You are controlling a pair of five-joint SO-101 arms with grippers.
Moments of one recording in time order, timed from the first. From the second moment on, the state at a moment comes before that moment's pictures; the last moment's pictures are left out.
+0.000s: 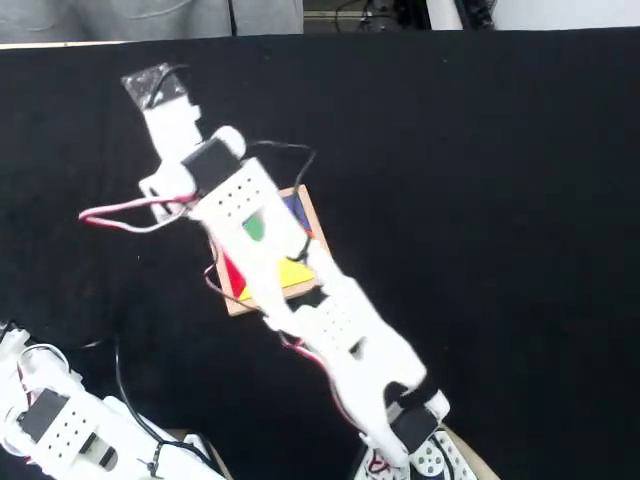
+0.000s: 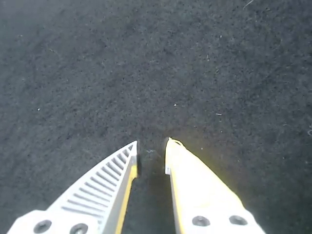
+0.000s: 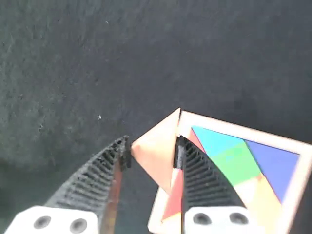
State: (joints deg) left arm -65.0 -75.9 94.8 40.0 -10.6; right arm -43.3 50.7 -76.9 99.3 -14.6
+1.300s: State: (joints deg) left arm -64.6 -75.9 96.0 40.0 -10.6; right arm -30.7 18.5 8.2 61.0 -17.8
